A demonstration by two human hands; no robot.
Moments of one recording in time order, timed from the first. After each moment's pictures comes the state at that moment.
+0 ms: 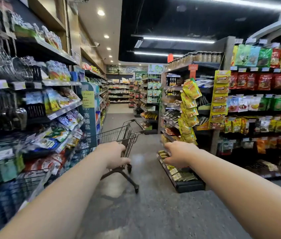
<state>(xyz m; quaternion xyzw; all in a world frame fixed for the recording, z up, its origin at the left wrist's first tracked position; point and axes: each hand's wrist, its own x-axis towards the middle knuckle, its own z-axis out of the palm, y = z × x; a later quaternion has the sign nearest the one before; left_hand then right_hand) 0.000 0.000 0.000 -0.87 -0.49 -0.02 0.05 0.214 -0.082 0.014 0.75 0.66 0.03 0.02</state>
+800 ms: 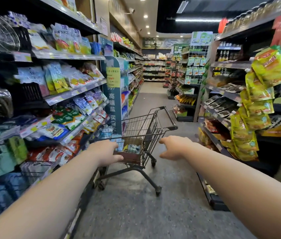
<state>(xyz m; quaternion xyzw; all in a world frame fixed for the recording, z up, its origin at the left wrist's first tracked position) 0.067 0.356 -0.054 -0.78 -0.63 0.05 -0.01 0.296 0.341 -0.033 0.66 0.75 -0.02 0.06</state>
